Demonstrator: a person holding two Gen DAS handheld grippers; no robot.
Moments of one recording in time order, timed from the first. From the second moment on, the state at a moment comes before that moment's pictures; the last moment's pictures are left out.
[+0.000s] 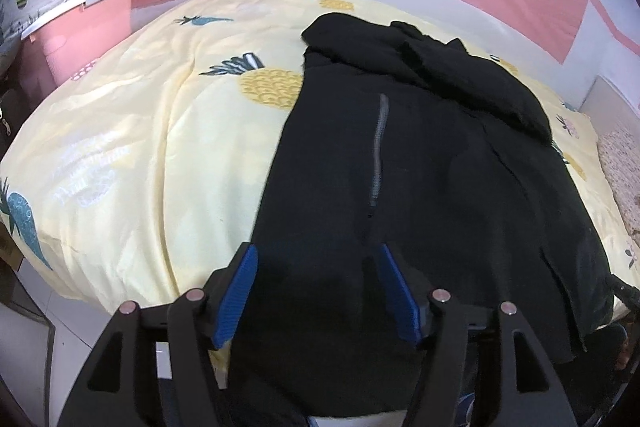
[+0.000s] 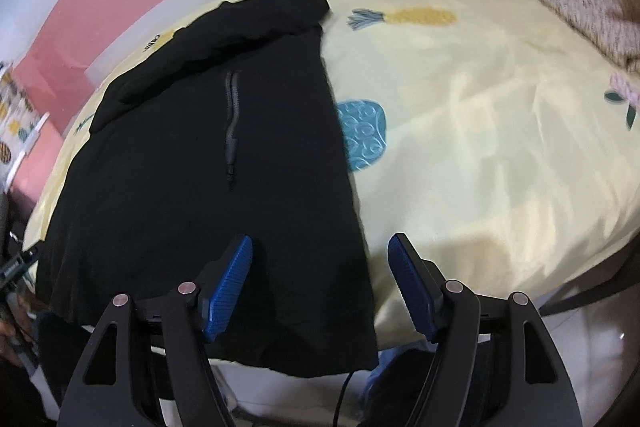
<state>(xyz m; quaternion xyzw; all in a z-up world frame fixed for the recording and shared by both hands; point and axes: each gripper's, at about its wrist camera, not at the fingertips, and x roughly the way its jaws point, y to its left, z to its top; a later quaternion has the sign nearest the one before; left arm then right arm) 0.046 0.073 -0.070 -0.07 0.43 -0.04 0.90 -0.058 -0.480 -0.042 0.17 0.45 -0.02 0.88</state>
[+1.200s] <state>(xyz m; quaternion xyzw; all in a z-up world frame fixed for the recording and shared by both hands) 0.030 0.093 -0.091 -0.18 0.45 -0.12 0.87 -0.055 -0.489 -0.052 0.32 0.46 0.11 0.82</state>
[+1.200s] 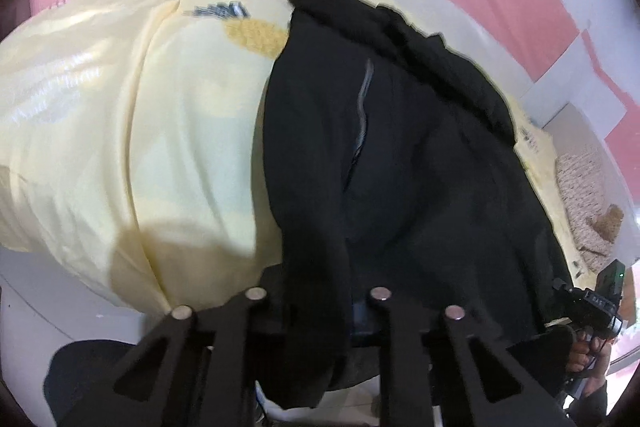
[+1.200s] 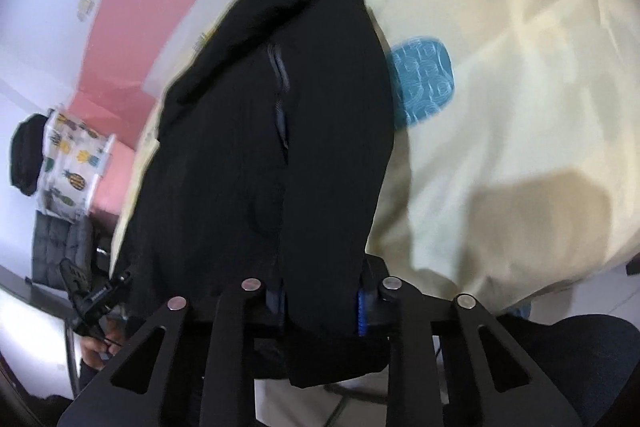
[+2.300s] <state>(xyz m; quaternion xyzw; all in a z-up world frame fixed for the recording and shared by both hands) 0.158 0.105 0.093 -0.22 0.24 -0.19 0.93 0.081 -0.524 0.123 0.33 0.26 0.17 0.89</state>
